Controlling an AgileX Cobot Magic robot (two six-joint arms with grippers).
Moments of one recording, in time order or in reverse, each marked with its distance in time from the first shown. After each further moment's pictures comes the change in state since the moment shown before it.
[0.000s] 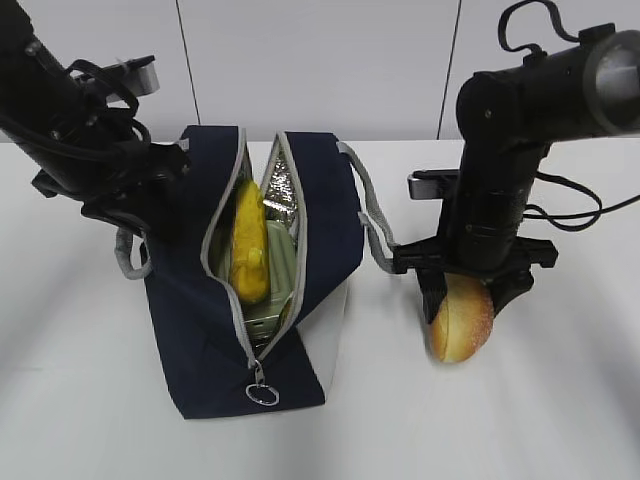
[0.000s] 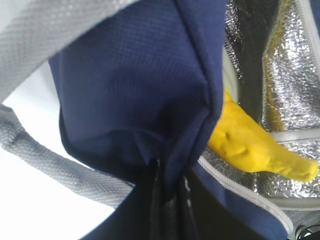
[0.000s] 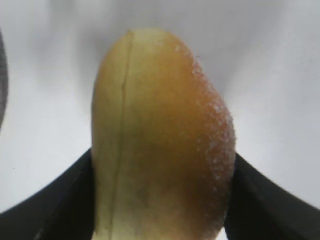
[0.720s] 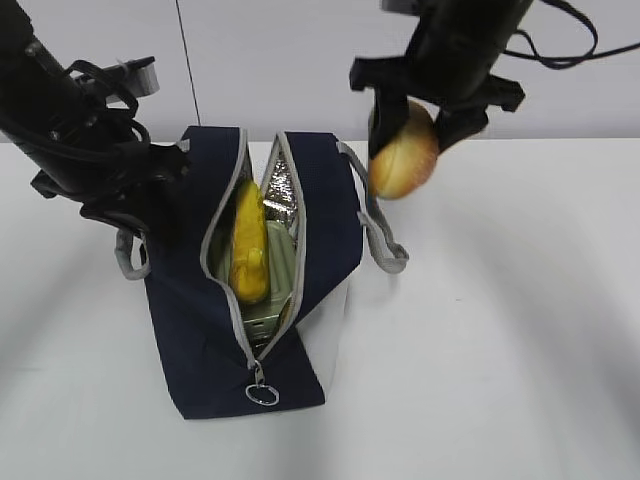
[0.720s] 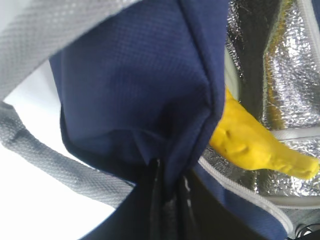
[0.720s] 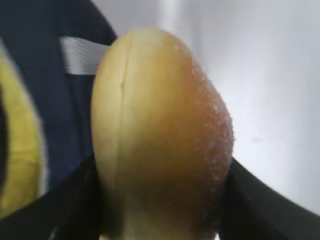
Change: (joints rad) left arm 0.000 0.000 0.000 0.004 0.004 0.000; right arm 0.000 -0.050 -0.459 0.122 0.216 -0.088
